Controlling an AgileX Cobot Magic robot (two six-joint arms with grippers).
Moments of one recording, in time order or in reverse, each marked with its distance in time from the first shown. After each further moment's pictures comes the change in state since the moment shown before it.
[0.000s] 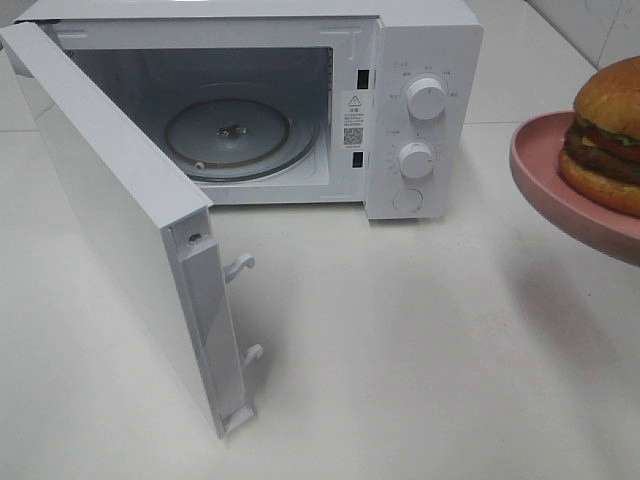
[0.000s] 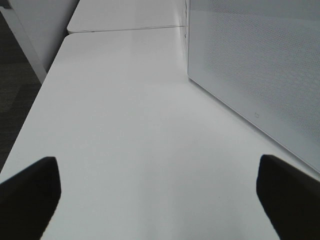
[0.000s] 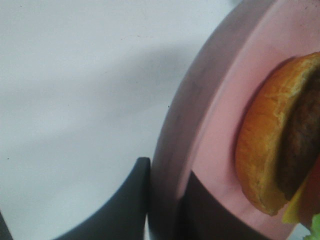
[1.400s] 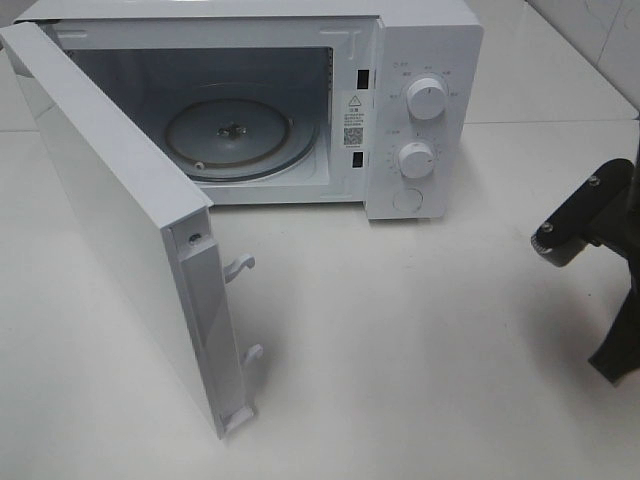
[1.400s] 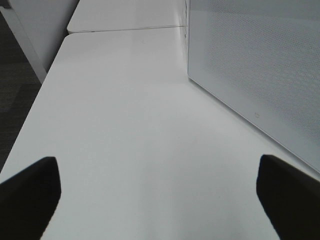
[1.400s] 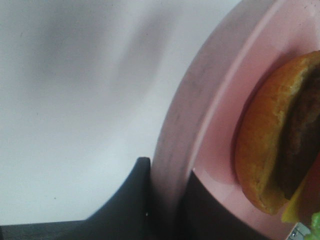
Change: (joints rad) left arm 0.000 0.000 0.000 0.000 0.000 0.000; right arm -0.001 0.577 -0.039 -0.230 0.150 1.192
